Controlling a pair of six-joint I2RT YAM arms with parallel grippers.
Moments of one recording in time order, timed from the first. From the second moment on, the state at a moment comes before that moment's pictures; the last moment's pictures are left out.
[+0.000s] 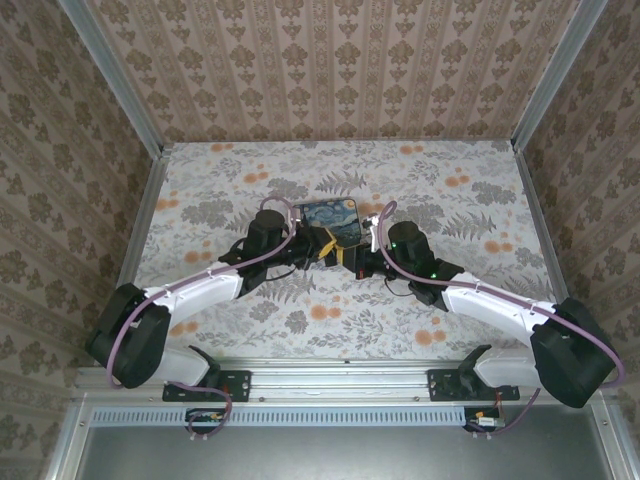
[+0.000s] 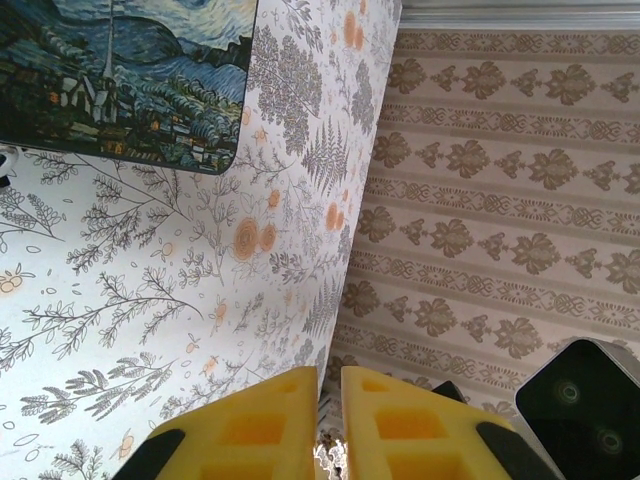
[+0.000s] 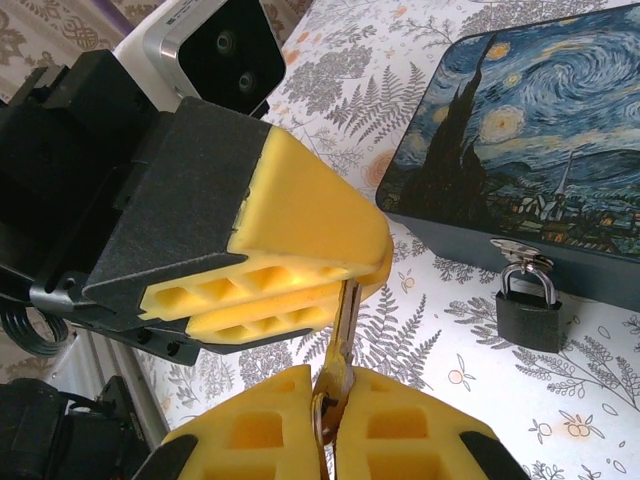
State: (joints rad) left arm -0.69 1.38 0.70 0.28 0.46 -1.42; right arm 0.63 1.26 0.64 0.20 -0.33 0.55
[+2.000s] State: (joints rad) left arm -0.67 1.47 0.79 0.38 0.60 -1.09; right arm 0.53 1.24 0.60 0.24 -0.48 0.60
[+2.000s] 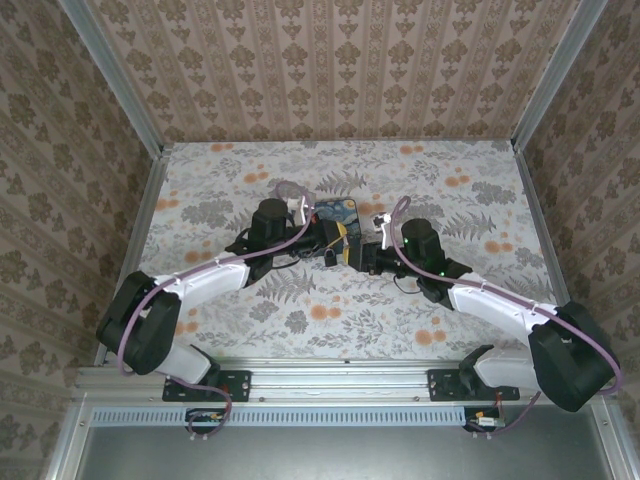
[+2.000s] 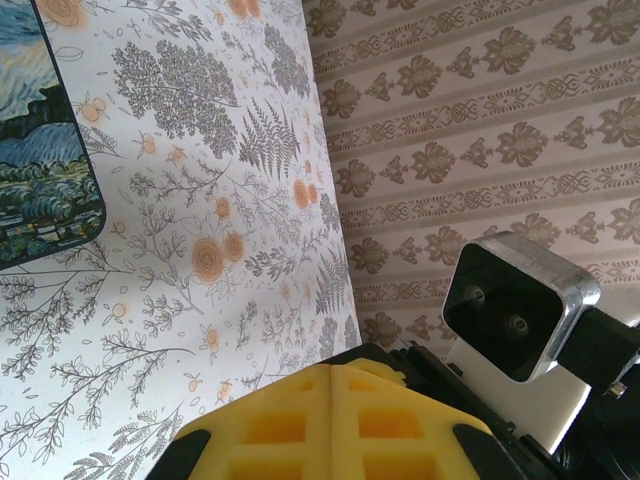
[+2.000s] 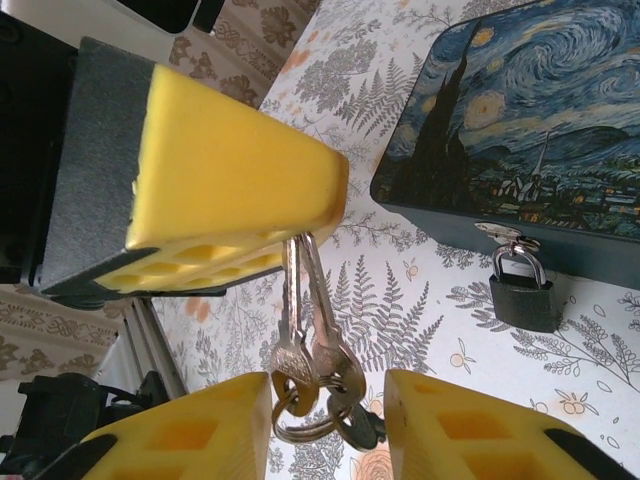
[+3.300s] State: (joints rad) left arm -0.64 1.46 0.80 0.33 0.60 -1.06; right arm 0.51 1.25 0.63 0.18 -0.50 0.58
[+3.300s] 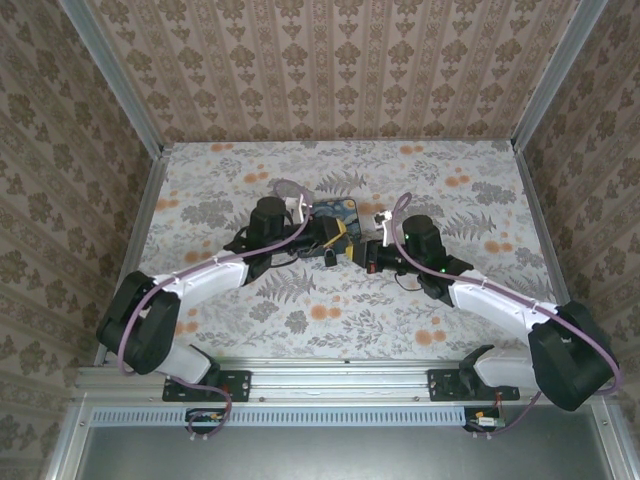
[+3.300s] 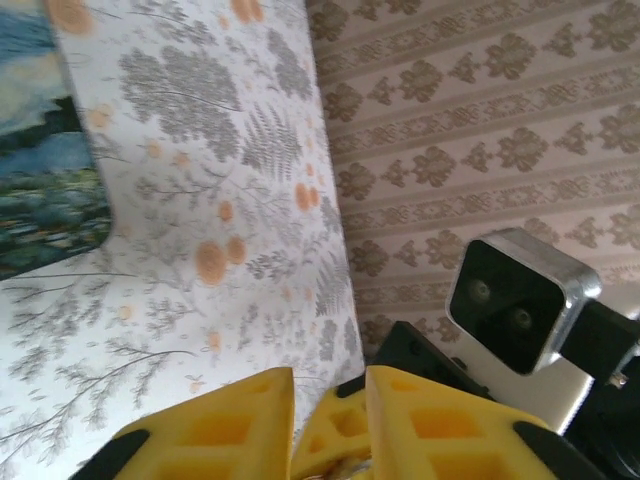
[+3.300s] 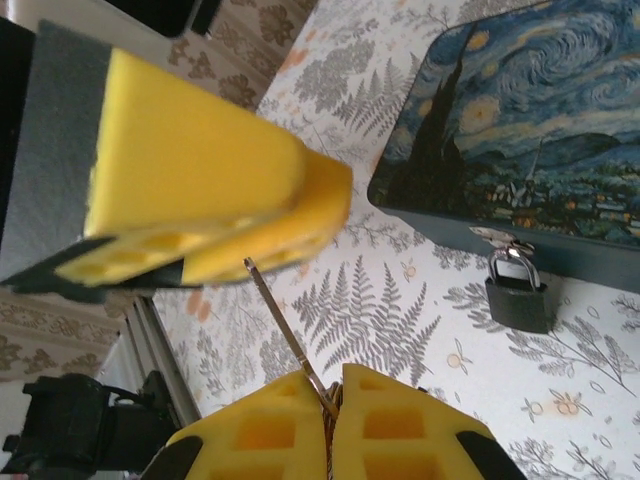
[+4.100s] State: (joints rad) left arm -0.72 1.41 0.96 -0.16 0.70 -0.28; right arm 0.49 1.28 0.81 -0.25 -0.65 0.45
